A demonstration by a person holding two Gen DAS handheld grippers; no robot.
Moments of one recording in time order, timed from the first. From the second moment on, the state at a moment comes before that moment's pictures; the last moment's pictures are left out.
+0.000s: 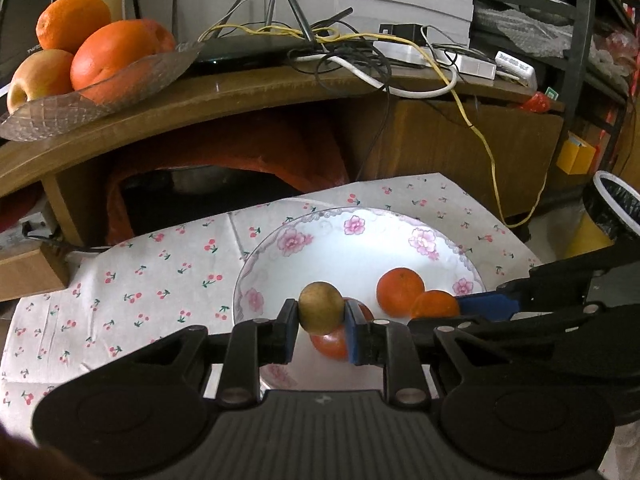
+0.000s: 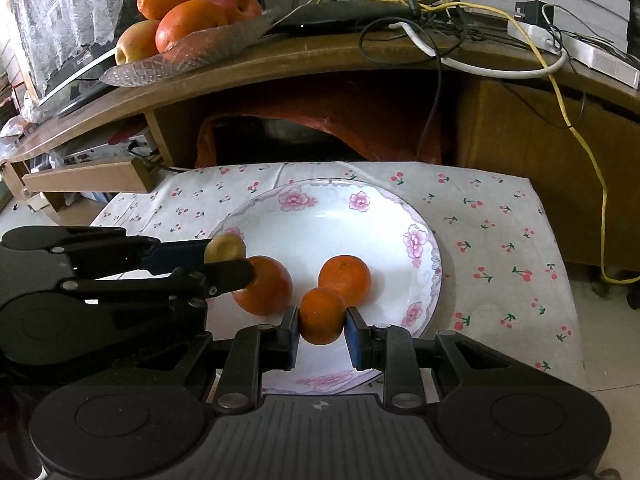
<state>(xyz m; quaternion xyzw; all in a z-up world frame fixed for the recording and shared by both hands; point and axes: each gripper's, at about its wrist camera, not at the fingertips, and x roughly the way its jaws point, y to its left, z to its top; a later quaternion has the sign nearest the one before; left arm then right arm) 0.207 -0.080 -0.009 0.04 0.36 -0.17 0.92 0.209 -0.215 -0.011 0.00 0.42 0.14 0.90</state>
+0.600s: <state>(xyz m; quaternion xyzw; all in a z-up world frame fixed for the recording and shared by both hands) 0.210 -0.082 -0.010 0.04 0.35 -0.17 0.92 0.213 -0.217 -0.019 0.00 0.43 0.13 0.89</state>
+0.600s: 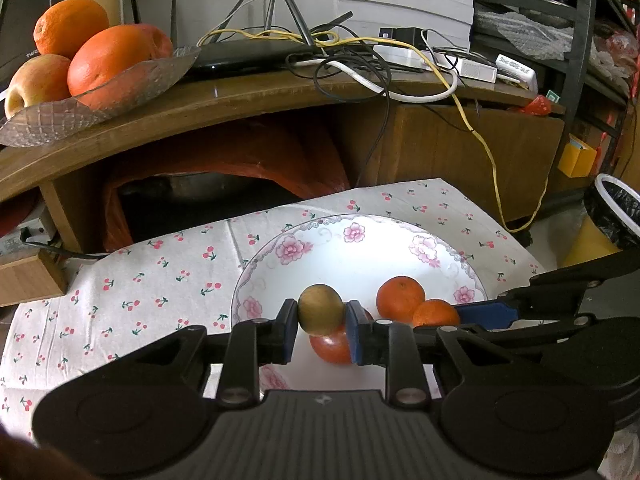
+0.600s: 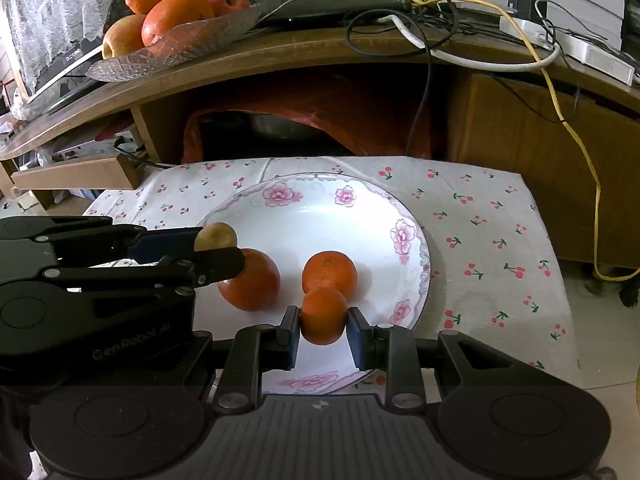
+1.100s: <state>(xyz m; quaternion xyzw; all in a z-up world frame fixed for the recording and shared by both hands) 0.215 -0.084 -0.010 0.03 0.35 -0.17 0.92 0.210 -0.214 -0.020 -0.01 0.42 0.13 0.90</state>
